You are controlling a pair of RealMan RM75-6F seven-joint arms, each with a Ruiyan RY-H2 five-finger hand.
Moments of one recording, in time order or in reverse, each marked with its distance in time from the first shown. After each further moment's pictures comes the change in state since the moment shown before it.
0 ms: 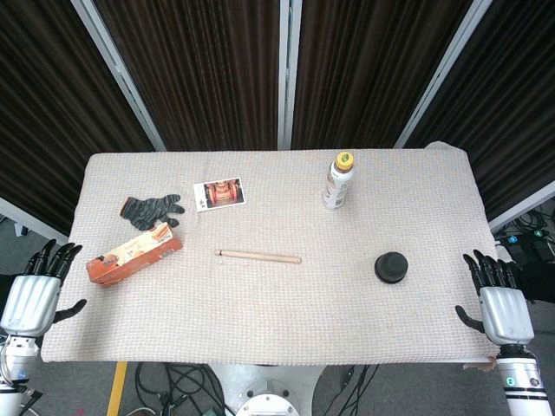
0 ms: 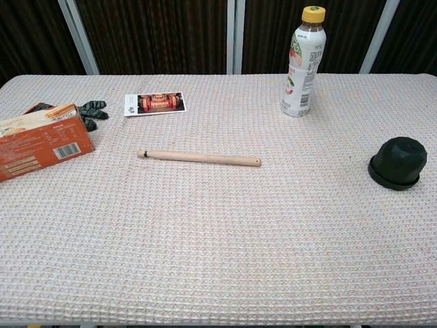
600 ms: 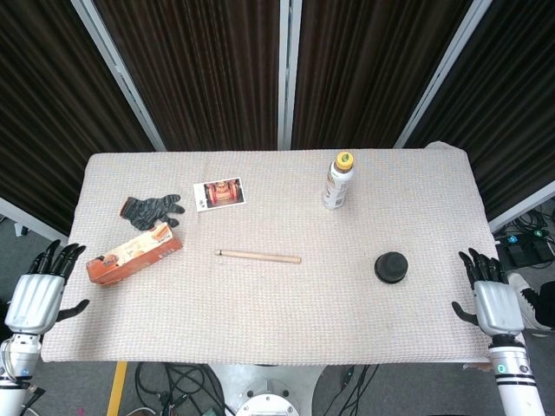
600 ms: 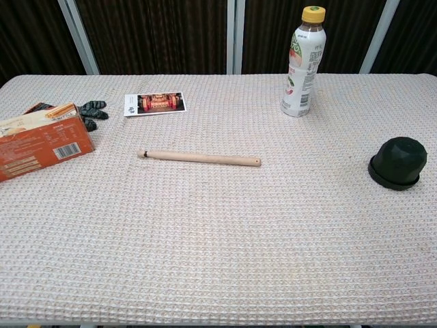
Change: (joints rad) left arm -0.015 -0.014 0.002 0.024 -0.015 -0.040 -0.016; right arm 0.049 -0.080 0.027 0.114 0.078 -0.116 0.051
